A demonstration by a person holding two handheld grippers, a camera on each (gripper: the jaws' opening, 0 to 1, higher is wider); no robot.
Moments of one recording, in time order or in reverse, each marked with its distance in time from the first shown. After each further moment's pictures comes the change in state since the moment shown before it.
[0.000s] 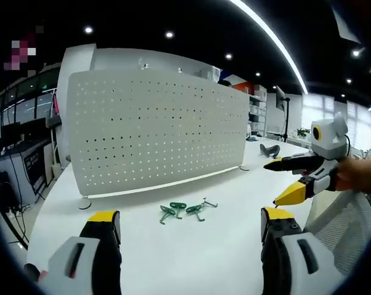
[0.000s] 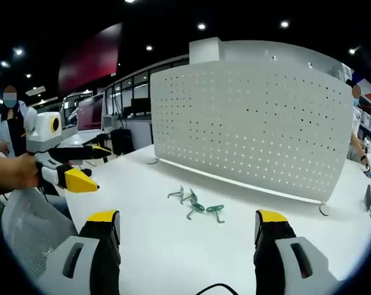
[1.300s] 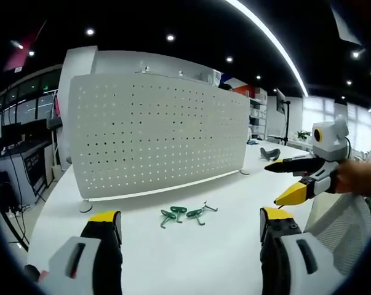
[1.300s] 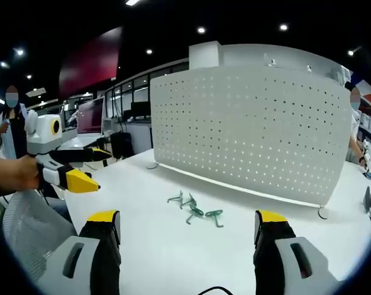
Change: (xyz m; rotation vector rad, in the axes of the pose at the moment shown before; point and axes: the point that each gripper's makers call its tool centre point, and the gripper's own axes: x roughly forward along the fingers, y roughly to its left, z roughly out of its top) left arm -0.001 0.001 0.008 -0.005 -0.025 0.002; right arm -0.003 -0.001 0.008 -0.003 -0.028 -0.005
